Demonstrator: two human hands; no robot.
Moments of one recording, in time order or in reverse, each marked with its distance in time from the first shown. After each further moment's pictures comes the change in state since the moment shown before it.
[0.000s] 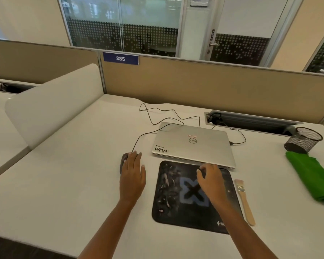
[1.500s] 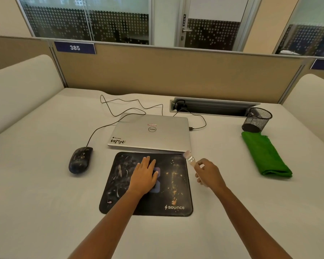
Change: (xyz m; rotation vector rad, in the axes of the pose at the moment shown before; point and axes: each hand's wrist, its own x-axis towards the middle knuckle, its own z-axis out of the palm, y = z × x) left_hand -0.019 0.114 0.115 0.253 -0.612 0.177; right_hand 0.008 0.117 -0.088 0.219 -0.164 0.255
